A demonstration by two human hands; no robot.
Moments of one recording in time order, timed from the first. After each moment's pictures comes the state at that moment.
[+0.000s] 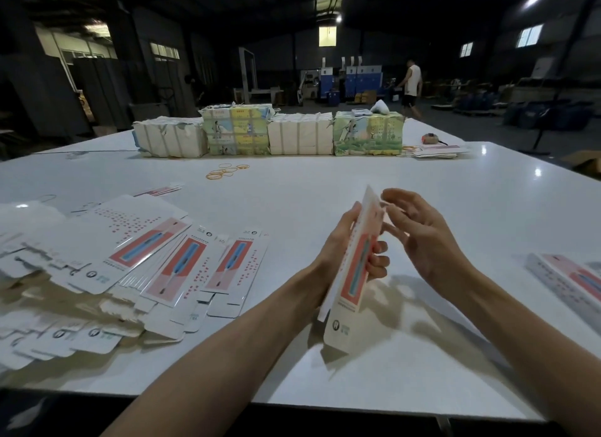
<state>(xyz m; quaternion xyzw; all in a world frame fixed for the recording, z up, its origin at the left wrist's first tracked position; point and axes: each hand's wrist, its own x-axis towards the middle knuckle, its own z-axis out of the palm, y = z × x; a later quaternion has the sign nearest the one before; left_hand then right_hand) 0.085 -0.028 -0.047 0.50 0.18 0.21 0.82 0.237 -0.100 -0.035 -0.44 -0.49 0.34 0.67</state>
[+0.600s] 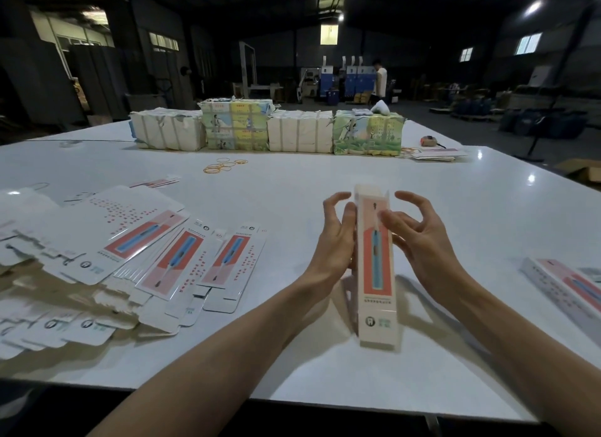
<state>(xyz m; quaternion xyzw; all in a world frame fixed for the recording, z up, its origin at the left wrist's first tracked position) 0.087 -0.027 -0.062 0.68 0.24 0.44 0.54 0.238 -0.091 -0.051 -0.50 -0.48 0.29 0.66</state>
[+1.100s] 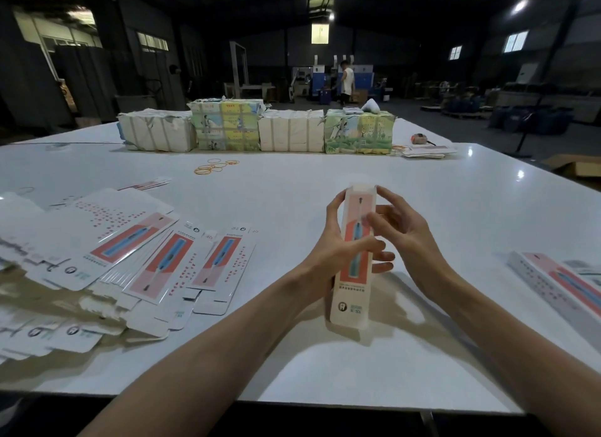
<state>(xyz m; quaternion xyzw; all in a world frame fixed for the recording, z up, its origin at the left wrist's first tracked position) 0.094 -0.028 -0.059 0.64 0.19 0.36 0.65 0.231 -0.100 -0.045 -0.52 -0.54 0.23 0.62</state>
